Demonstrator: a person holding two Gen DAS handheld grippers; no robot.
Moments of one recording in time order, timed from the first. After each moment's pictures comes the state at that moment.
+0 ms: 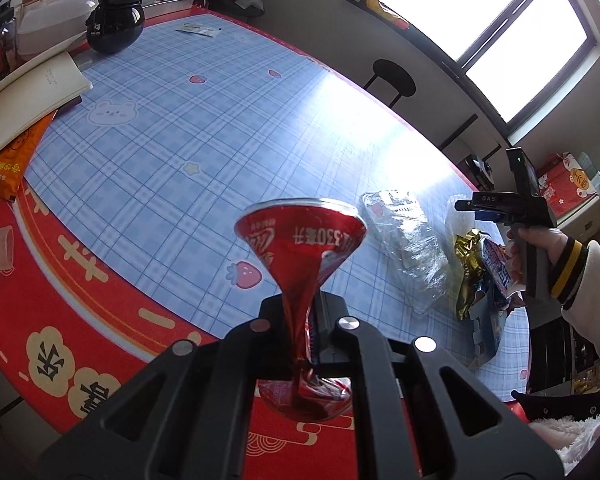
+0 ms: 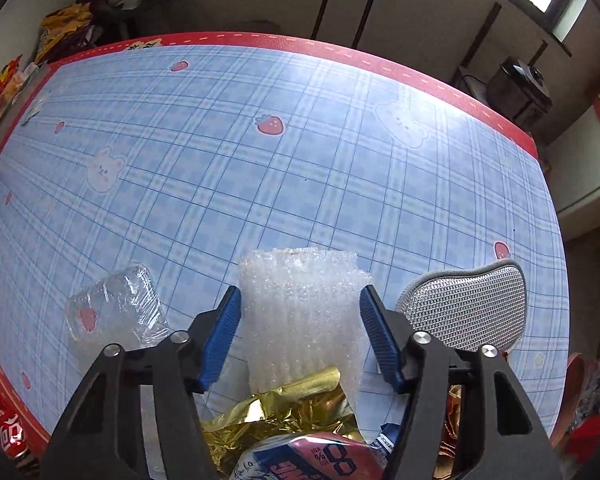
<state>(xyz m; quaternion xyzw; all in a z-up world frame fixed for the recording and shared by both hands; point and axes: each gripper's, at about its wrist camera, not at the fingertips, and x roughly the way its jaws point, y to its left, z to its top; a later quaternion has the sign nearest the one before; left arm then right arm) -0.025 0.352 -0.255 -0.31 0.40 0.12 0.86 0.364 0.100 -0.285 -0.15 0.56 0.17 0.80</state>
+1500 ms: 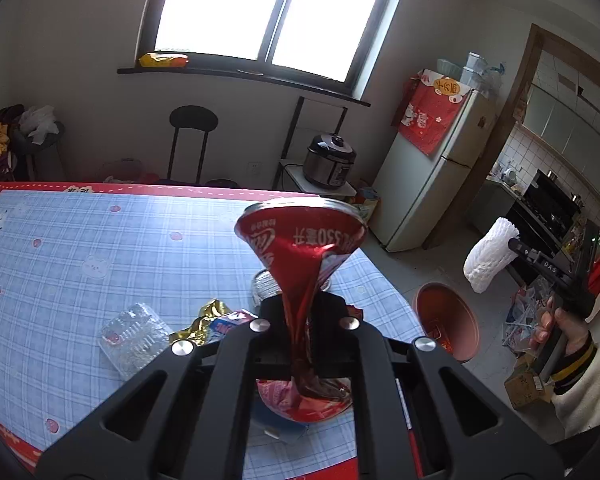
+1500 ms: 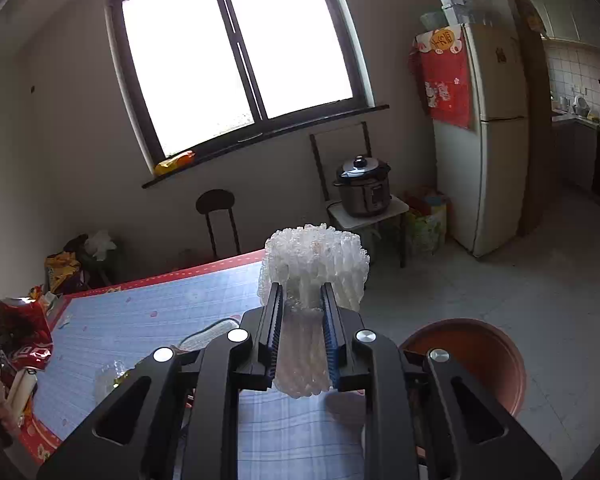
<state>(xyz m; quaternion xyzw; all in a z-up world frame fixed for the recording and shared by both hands) 0.141 0.068 -0.071 -0.11 0.33 -0.10 0.93 0.197 -0.385 -0.108 0.12 0.26 0.07 0.96</state>
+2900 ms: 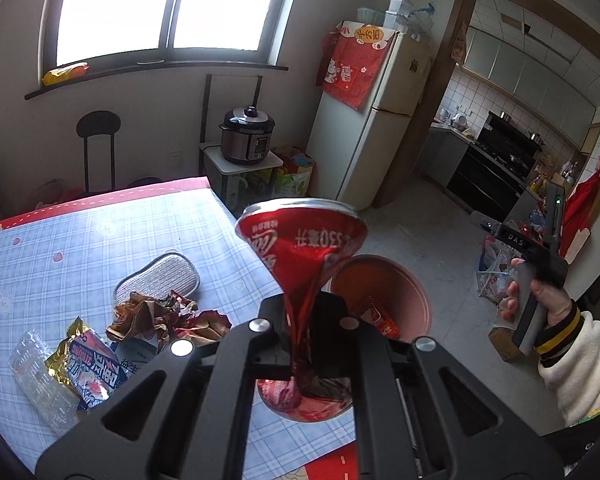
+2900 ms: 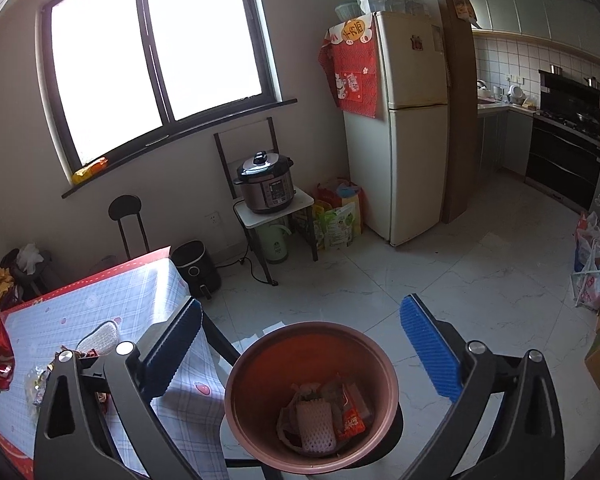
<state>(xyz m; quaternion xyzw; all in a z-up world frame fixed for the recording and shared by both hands) 0.179 -0.133 -0.086 -0.04 0.35 -0.21 0.91 0.193 -0.531 -0.137 0.11 0.28 -0.05 0.95</state>
